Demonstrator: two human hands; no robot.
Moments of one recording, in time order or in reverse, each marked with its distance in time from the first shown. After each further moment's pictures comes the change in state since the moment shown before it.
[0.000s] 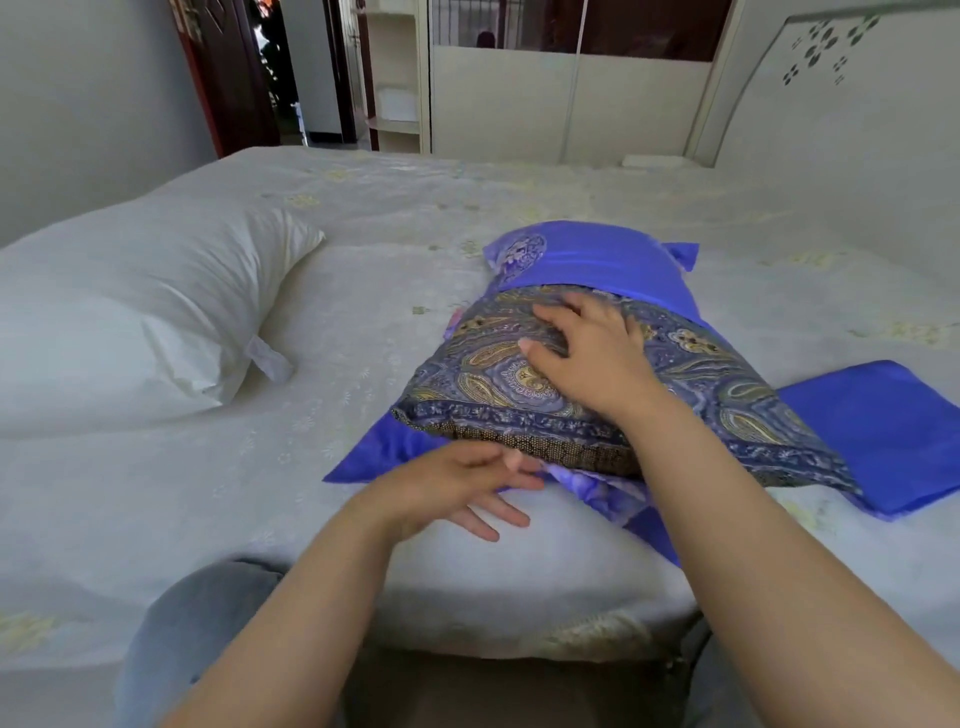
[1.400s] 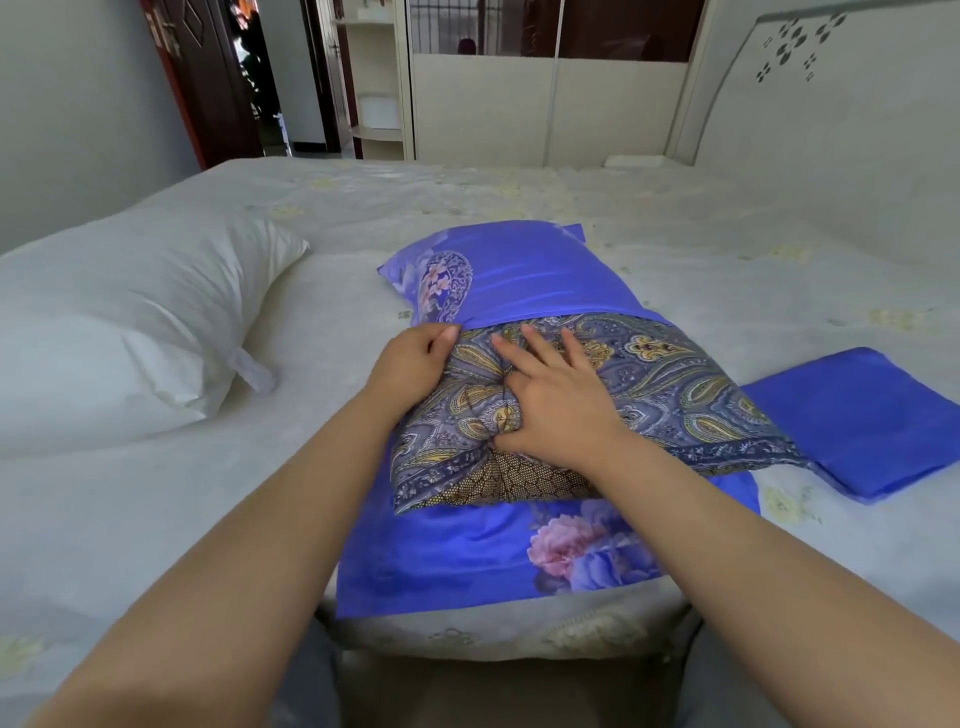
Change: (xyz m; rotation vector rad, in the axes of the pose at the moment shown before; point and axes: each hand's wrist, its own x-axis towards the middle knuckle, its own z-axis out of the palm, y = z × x) left_hand 0.087 0.025 -0.076 0.657 0.672 0.256; right_hand -0.030 -0.005 0.026 -0.380 -0.087 -0.326
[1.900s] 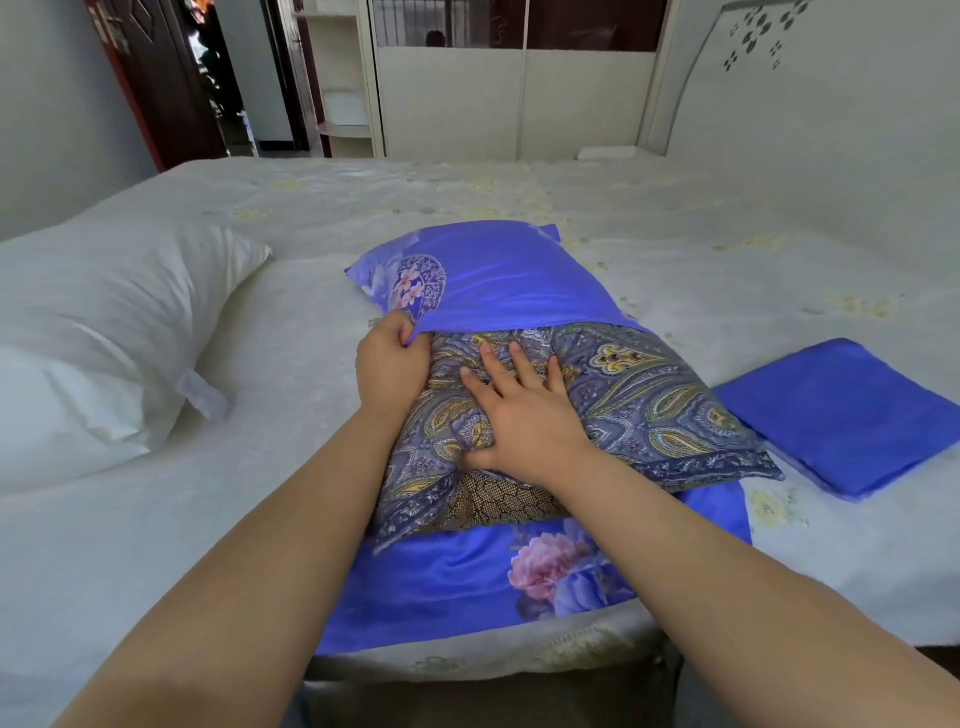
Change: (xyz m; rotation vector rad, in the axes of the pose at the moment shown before) left_hand 0.030 0.003 0.033 -0.227 0.396 -0.055; right_hand 0.014 0.005 0.032 0.101 -0.141 0.118
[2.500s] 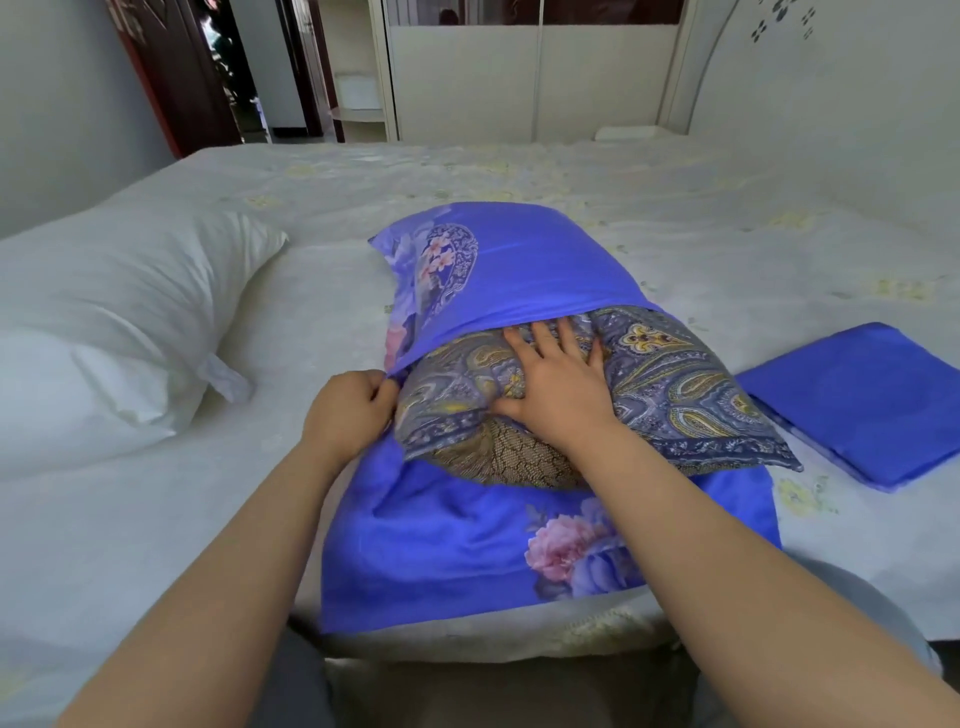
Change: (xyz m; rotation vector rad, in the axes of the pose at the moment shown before) left_hand -0.026 -0.056 -0.063 0.467 -0.355 -0.016; right_hand 0.015 0.012 0.002 0.157 0.074 0.208
